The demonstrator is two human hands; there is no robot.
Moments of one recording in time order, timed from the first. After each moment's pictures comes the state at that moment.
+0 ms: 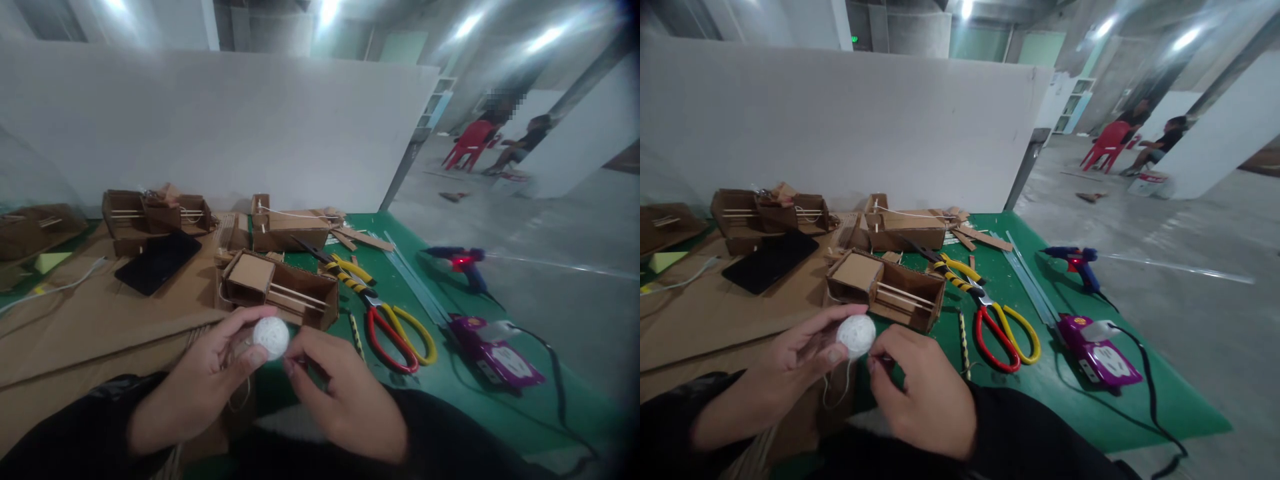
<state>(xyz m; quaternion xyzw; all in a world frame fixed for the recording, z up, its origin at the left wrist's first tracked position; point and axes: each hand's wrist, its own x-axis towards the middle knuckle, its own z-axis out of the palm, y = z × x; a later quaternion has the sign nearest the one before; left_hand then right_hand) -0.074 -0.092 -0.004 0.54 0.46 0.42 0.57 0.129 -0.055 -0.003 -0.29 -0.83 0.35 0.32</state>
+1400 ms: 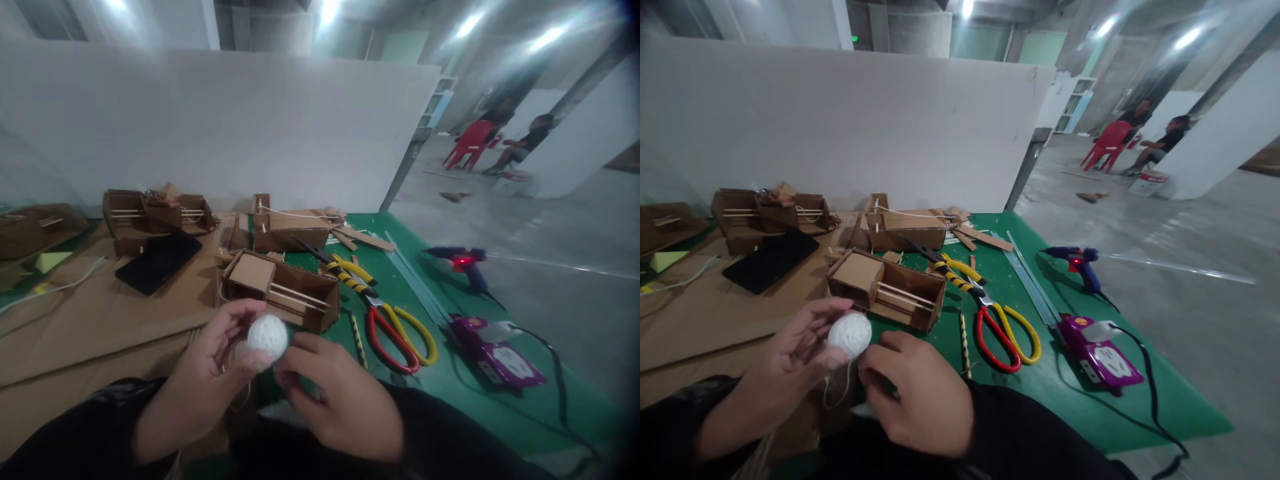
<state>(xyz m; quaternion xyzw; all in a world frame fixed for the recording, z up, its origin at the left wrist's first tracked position) -0.071 -0.094 -0.011 0.55 0.49 0.49 0.47 0.129 -0.049 -0.006 -0.24 -0.88 0.32 0.25</state>
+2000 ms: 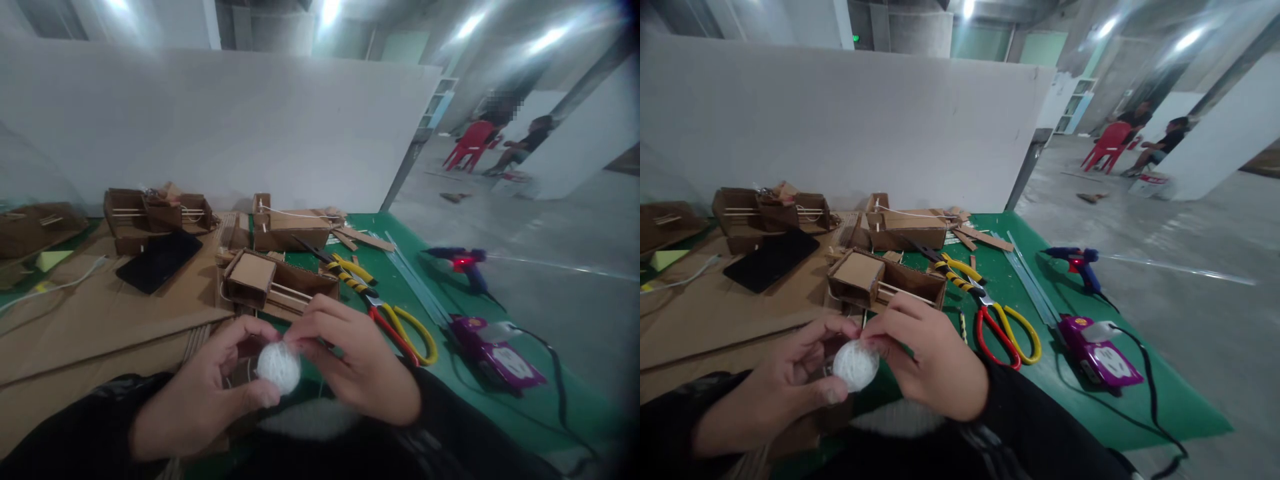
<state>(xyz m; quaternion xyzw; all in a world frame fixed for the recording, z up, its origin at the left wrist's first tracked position) -0.073 -0.098 -0.006 0.54 0.43 0.41 0.59 0.135 -0.028 0.020 -0.15 -0.86 0.28 0.39</state>
